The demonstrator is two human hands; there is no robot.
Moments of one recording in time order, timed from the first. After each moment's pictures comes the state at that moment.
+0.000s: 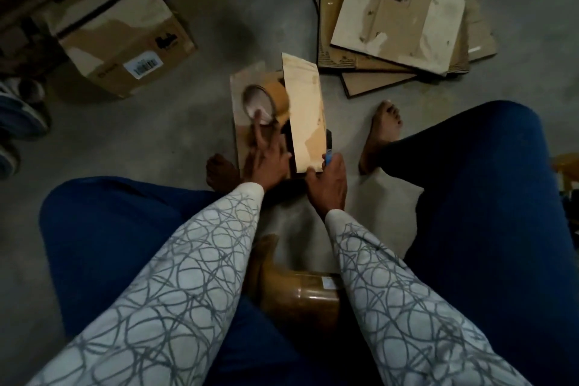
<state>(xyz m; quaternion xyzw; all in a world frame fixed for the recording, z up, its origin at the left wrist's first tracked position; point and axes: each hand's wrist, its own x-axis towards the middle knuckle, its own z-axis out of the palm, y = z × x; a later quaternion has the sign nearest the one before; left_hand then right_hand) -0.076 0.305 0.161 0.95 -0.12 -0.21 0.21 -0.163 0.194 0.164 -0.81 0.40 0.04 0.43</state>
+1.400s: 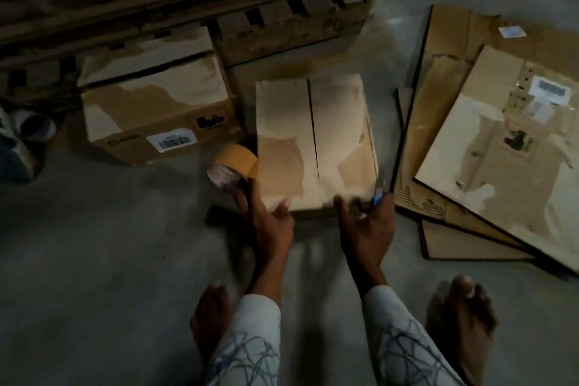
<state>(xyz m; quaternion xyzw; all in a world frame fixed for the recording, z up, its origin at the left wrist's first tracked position) 0.144 0.304 0.045 0.82 0.29 0.08 0.48 0.125 0.171 0.030 -0.83 0.28 -0.10 0.47</state>
